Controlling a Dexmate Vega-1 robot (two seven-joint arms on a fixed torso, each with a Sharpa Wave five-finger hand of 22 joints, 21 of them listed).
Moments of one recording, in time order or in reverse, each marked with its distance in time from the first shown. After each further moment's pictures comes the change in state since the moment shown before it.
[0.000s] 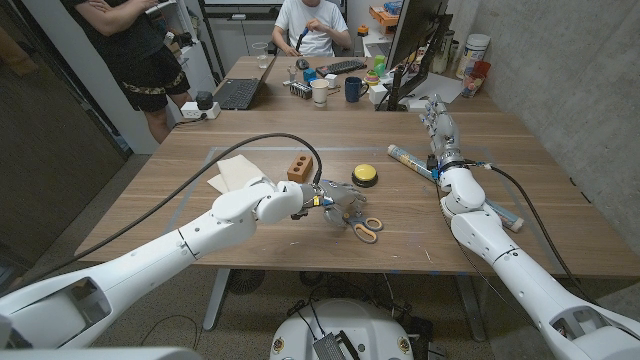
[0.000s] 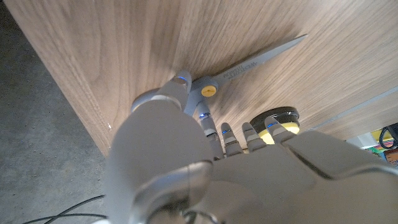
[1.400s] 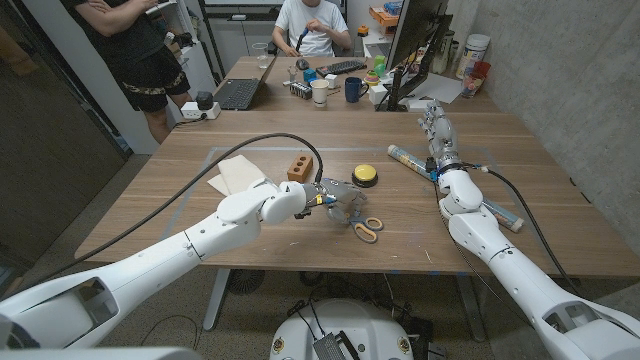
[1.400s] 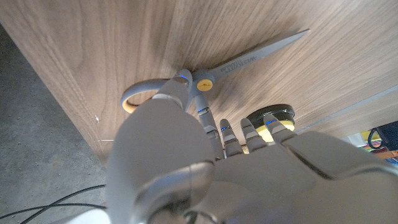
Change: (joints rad) left arm -0.008 -0.023 0.037 0.031 0.007 0.045 0.017; left_hand 0.020 0.004 -0.008 0.000 -0.007 0.075 0.023 0.004 0.513 0.042 0.004 0.007 -0.009 0.041 -0.010 0.002 -0.002 0.020 -0.009 0.000 0.000; right arm 0.028 0.023 -0.007 0.081 0.027 0.026 0.040; right_hand 0.000 0.000 -0.003 -0.003 0.000 0.000 0.000 0.000 0.000 0.000 0.000 0.000 0.000 0.000 0.000 0.000 0.000 0.000 0.000 0.000 0.000
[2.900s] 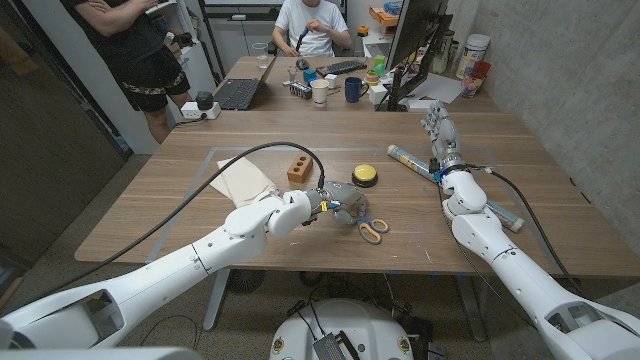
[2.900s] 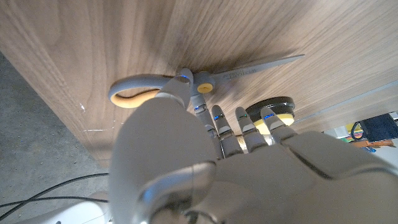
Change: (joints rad) left arm 0.046 -0.031 0.011 0.004 0.020 0.062 0.118; left_hand 0.049 0.062 0.014 0.008 -0.042 0.096 -0.044 0.193 -0.563 0.250 -0.107 0.020 -0.014 0.181 -0.049 0.020 -0.005 0.102 -0.034 0.015 0.001; right arm -0.002 -0.008 0.009 0.016 0.021 0.010 0.020; right_hand -0.009 0.001 0.003 -0.003 0.000 0.000 0.000 0.000 0.000 0.000 0.000 0.000 0.000 0.004 -0.004 0.000 0.000 0.000 0.000 0.000 0.000
